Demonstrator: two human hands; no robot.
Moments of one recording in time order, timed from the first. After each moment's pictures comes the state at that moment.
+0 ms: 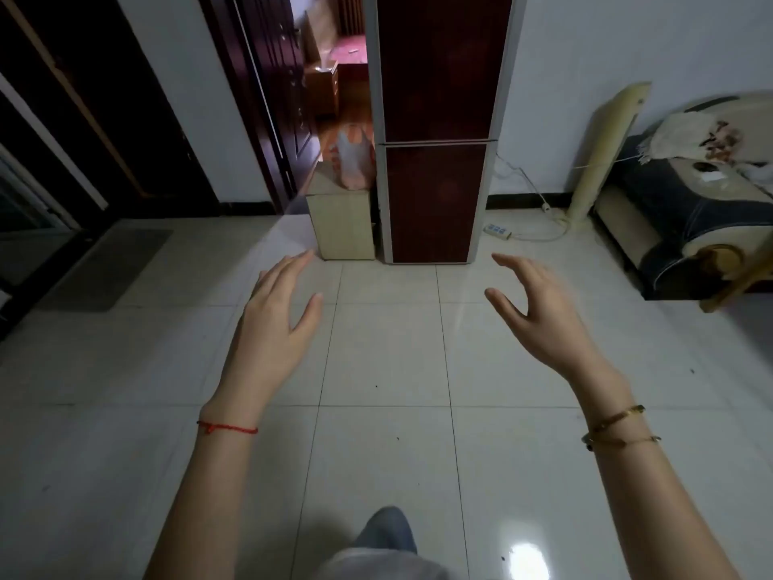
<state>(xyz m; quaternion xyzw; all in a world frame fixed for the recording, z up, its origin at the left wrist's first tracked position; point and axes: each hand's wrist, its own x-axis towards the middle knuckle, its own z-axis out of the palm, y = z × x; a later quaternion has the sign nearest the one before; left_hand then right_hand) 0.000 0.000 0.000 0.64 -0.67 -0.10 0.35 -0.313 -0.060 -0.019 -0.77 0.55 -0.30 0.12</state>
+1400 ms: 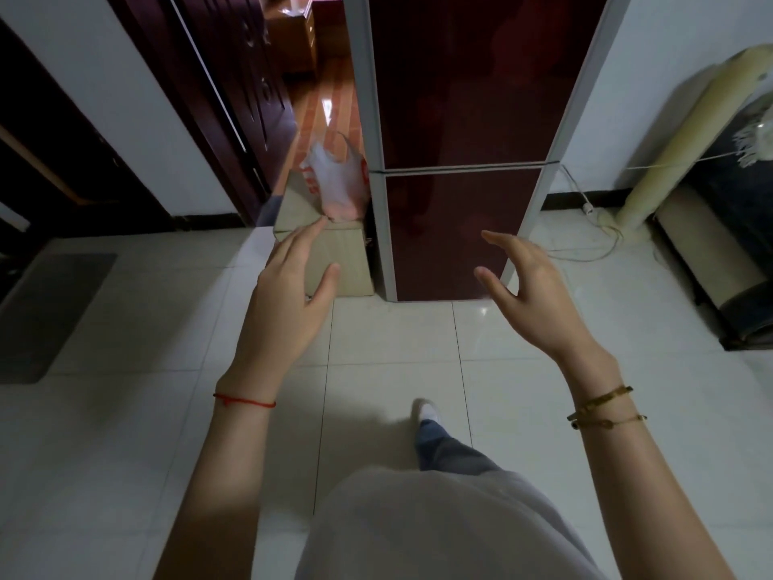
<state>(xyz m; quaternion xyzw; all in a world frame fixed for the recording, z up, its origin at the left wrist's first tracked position) 0.063 -0.628 -0.038 0.64 -0.68 -0.11 0.34 -0.218 -0.669 -0.074 -0.75 0.57 -0.30 0.18</state>
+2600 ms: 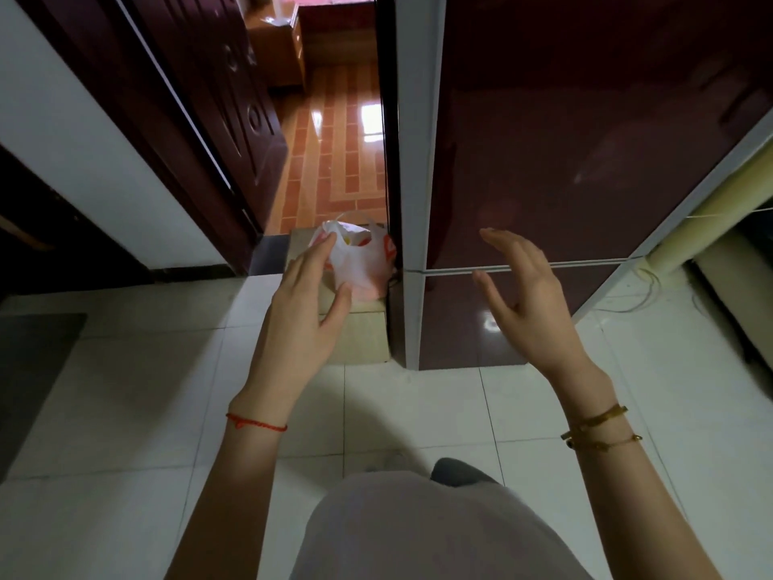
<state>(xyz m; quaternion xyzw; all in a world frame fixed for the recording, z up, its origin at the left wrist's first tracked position) 0.191 -0.990 -0.039 0.62 -0.70 -0.14 0.33 -0.073 -1.016 -0.061 -0.73 0.56 -0.36 0.15</state>
